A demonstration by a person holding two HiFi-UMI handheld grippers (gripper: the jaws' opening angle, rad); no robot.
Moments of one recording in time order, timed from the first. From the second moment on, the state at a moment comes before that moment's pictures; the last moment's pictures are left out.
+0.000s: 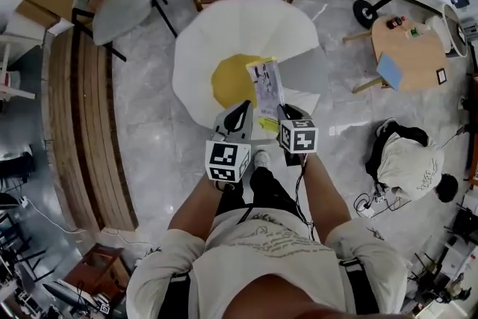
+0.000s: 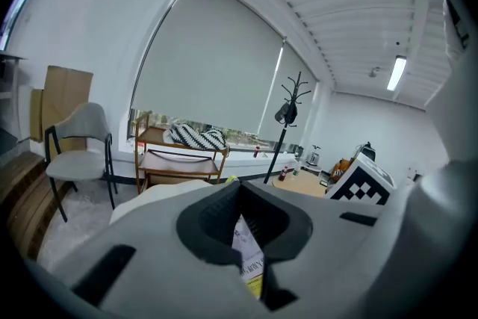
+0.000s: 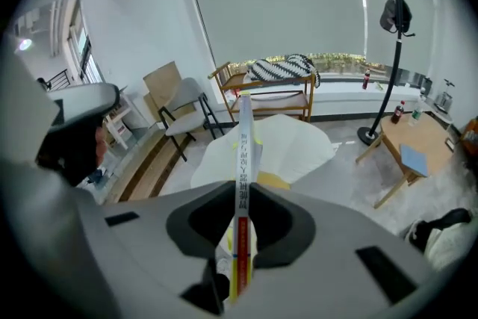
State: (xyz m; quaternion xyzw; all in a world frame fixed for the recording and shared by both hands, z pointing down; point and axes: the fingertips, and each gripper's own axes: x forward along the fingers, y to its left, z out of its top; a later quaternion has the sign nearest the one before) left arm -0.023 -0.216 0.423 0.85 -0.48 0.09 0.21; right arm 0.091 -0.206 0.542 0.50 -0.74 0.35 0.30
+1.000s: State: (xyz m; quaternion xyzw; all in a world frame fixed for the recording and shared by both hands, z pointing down) left arm -0.026 -0.232 0.266 0.86 -0.50 0.05 0.08; right arm 0.066 -0.232 0.335 0.51 -0.80 0.27 0.19
